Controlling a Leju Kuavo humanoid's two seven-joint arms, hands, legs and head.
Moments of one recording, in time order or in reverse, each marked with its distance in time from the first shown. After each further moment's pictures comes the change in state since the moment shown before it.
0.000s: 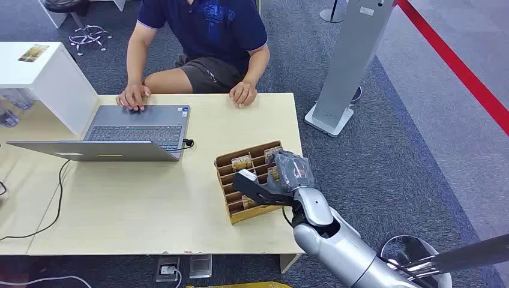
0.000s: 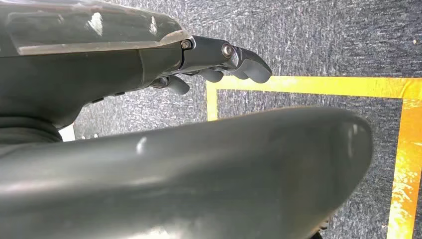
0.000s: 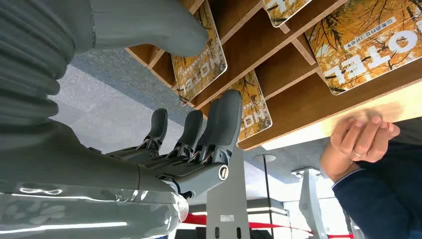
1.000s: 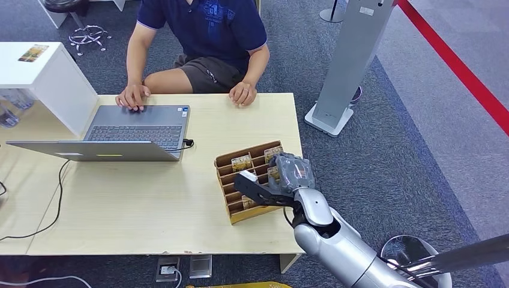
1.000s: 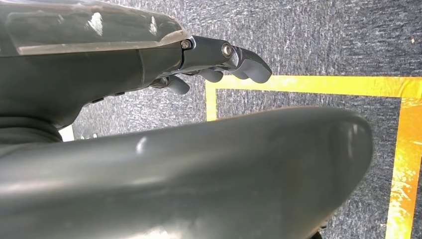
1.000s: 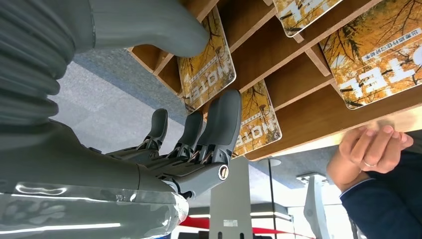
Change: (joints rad) left arm 0.000 0.000 0.000 0.000 0.000 -0.003 -0.004; right arm 0.001 -0.002 0.001 0.010 -0.003 0.021 0.014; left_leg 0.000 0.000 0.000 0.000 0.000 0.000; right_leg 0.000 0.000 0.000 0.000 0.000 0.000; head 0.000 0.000
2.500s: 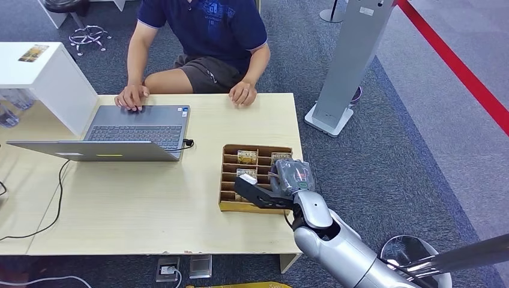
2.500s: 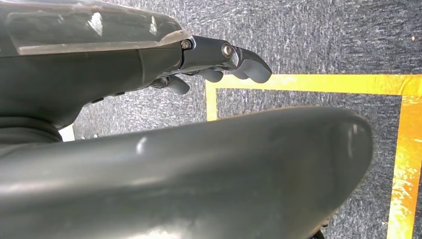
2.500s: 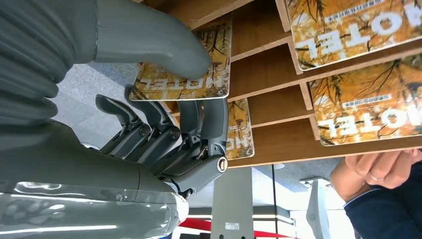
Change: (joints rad) left arm 0.000 0.000 0.000 0.000 -0.006 -0.007 0.002; right arm 0.004 -0.010 0.020 -0.007 0.000 0.012 0.031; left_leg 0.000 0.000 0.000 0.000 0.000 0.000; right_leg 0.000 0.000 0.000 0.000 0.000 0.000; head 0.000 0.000
